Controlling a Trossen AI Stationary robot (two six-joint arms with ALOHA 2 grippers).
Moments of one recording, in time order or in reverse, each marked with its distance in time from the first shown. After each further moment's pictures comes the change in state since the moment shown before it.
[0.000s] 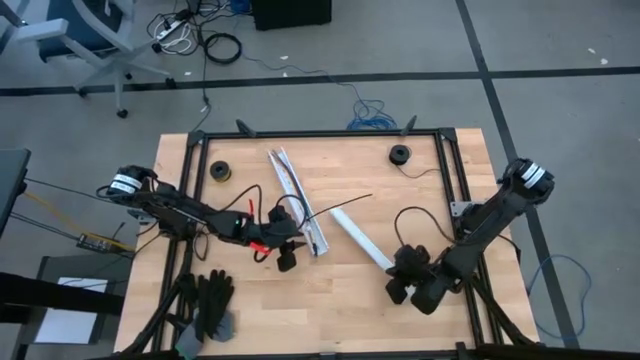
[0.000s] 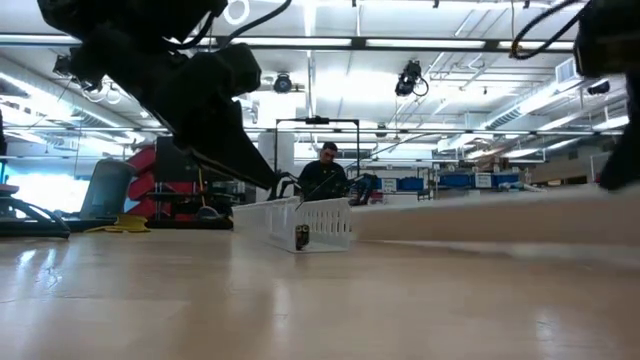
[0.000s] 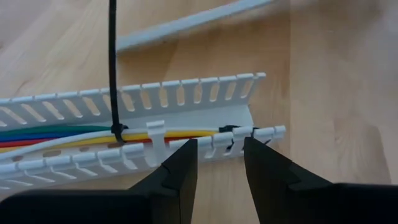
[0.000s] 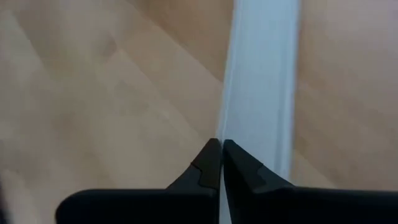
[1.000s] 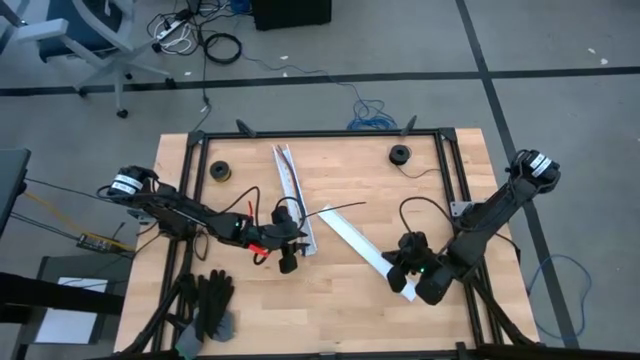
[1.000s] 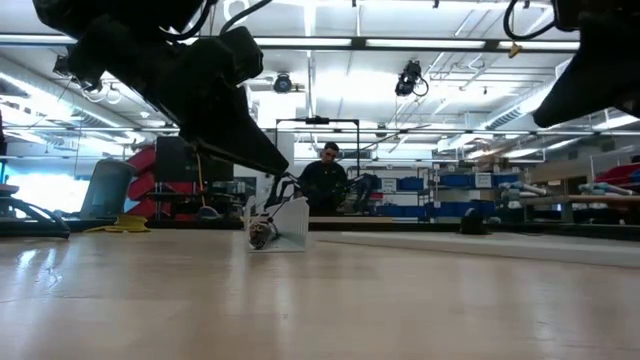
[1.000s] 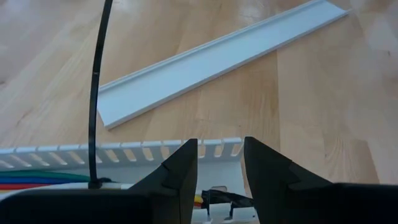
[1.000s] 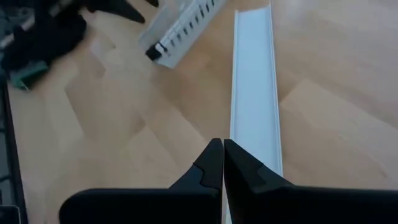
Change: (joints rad) left arm -0.022 0.008 0.000 0.084 -0.037 0.065; right arm -0.038 -0.136 0.003 -0.012 0.206 -0.133
